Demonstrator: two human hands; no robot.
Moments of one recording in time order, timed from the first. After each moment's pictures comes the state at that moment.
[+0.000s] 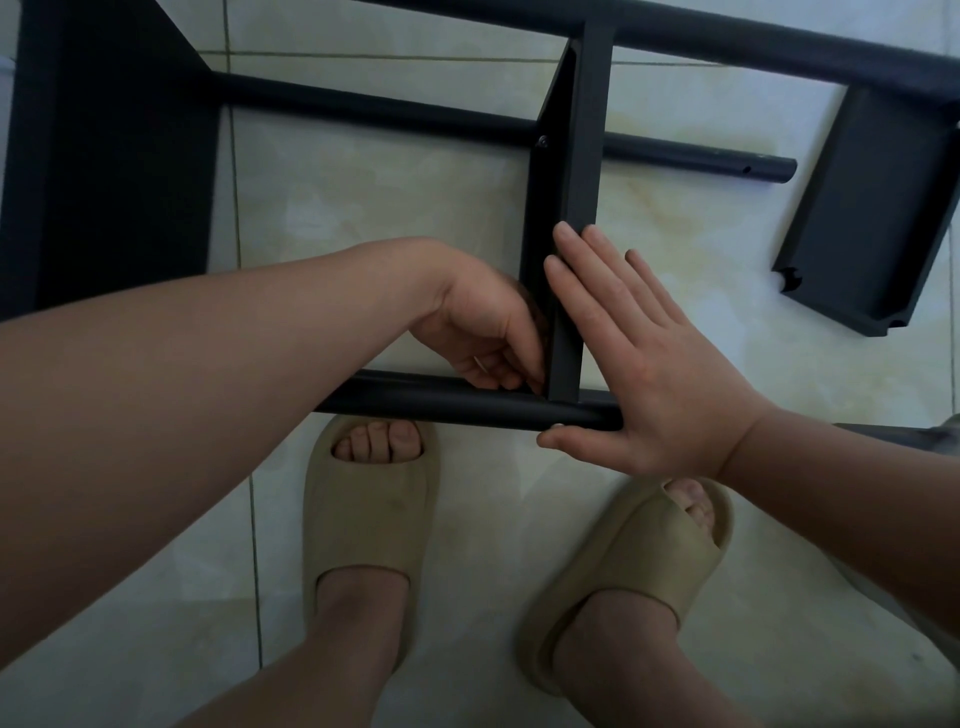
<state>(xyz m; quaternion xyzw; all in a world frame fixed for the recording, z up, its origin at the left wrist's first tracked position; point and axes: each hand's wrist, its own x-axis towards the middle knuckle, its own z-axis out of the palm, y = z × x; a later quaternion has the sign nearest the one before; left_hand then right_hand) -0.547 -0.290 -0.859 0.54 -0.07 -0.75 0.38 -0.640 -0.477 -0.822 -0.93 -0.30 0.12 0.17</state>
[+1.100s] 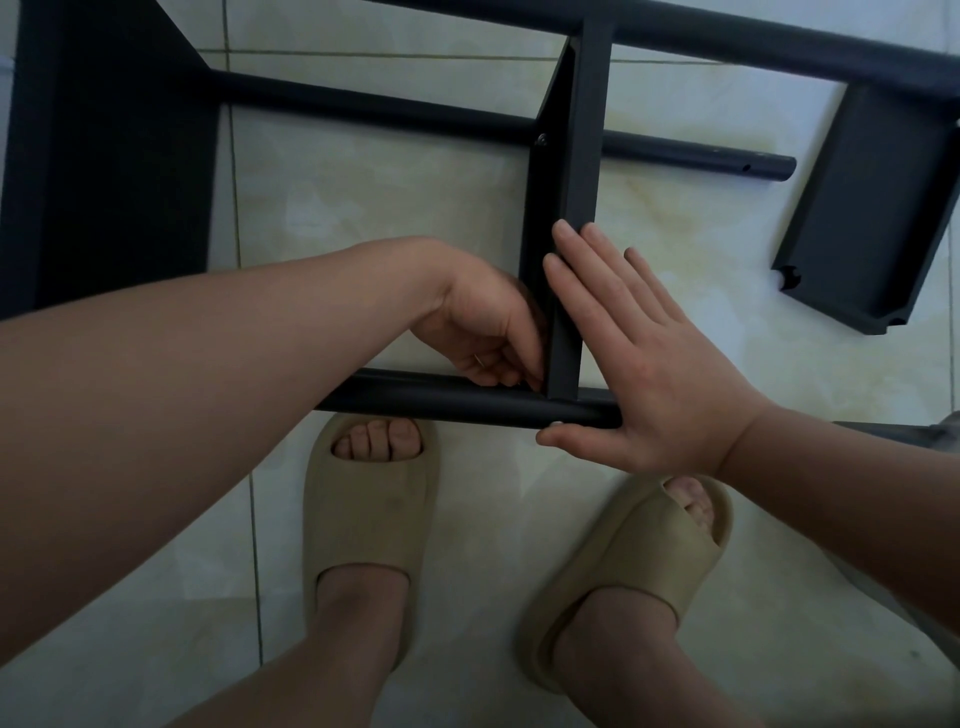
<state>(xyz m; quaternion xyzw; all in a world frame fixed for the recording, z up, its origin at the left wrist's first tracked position) -0.547 -0.291 -0.858 0.54 -0.07 -0.74 0.38 -0.640 -0.477 -0.822 -0.93 -0.30 0.12 0.17</state>
